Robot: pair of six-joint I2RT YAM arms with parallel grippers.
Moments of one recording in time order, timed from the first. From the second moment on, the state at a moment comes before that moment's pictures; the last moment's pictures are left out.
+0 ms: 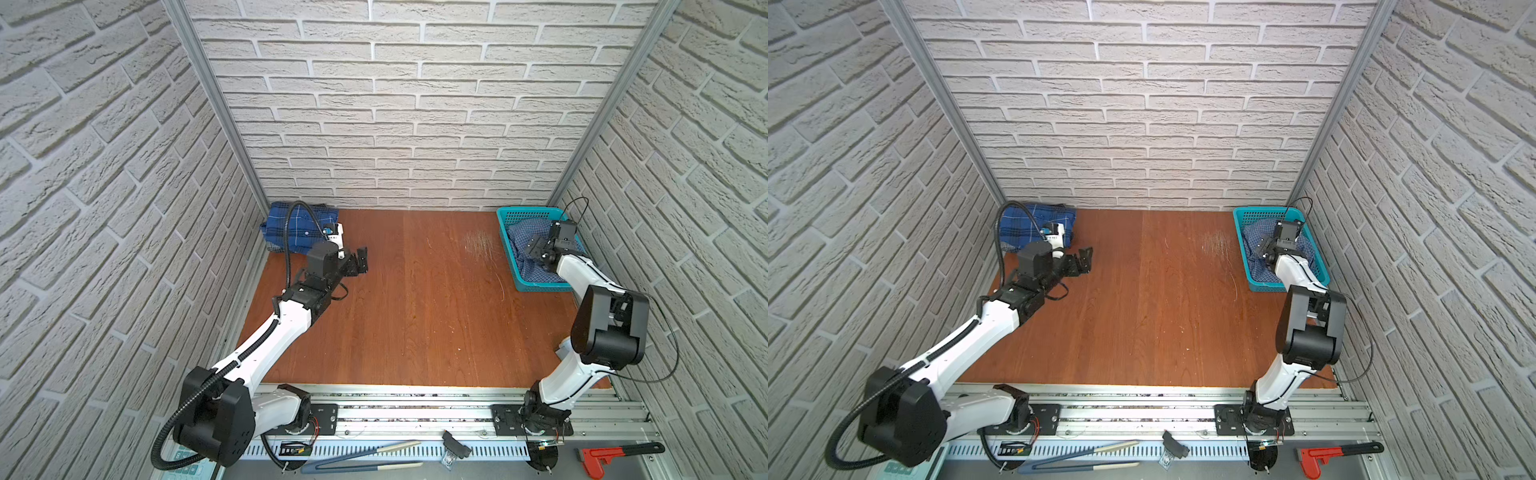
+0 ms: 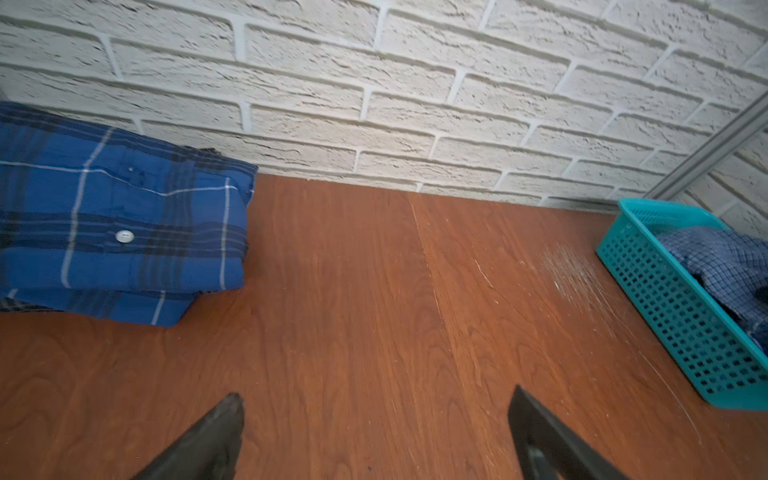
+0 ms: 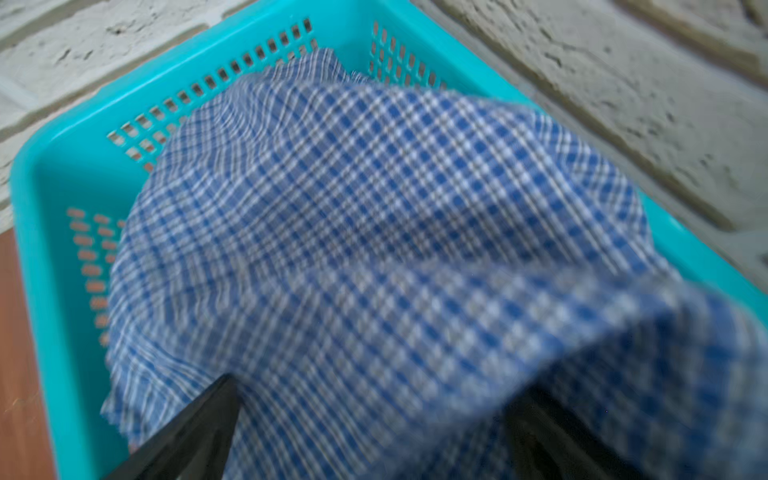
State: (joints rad) left arm -0.38 1.22 0.85 -0.04 -0.08 -0.27; right arm -0.30 1.79 1.27 -0.26 0.25 0.36
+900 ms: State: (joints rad) left arm -0.42 1.25 0.90 -0.08 0.01 -0.31; right arm -0.23 1.19 1.26 -0.27 -0.01 0.40
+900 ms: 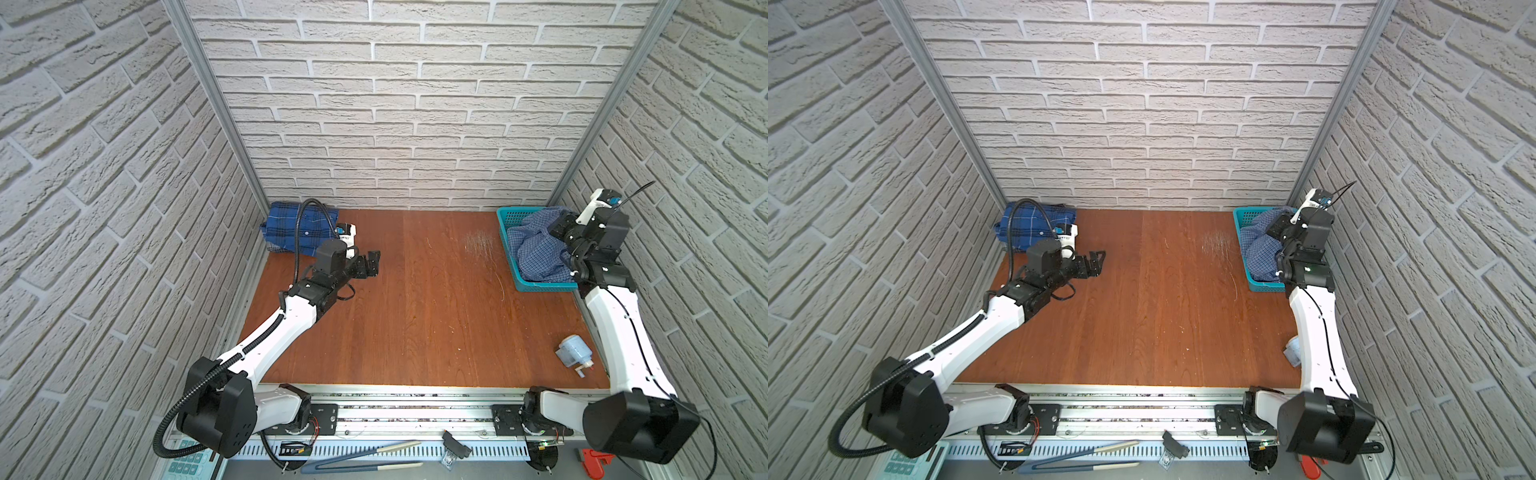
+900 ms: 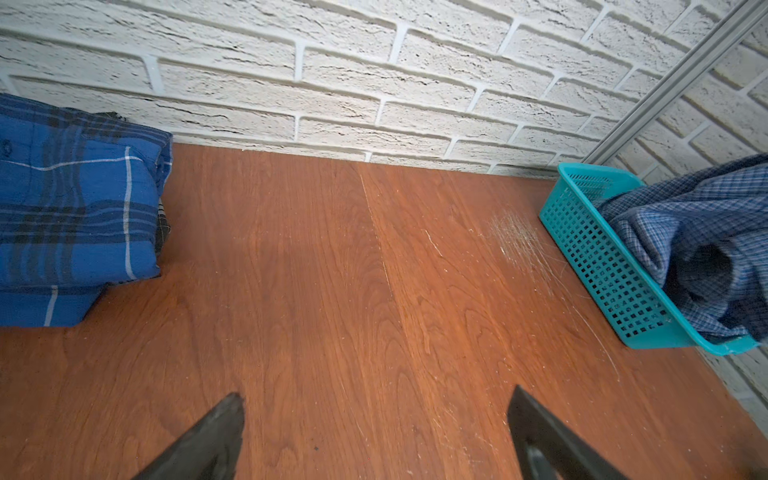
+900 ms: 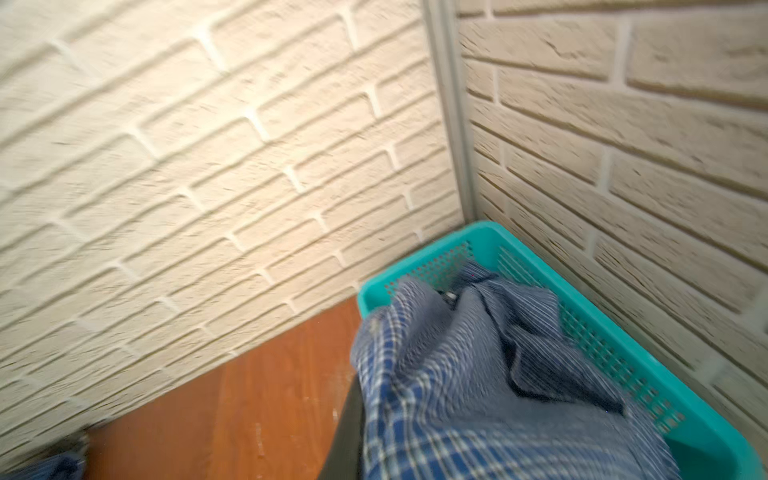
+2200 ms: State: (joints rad) left arm -0.46 0.96 0.82 -0.20 -0.04 -0.37; right arm 0.19 1.69 1.60 -0.71 -0.02 0.24
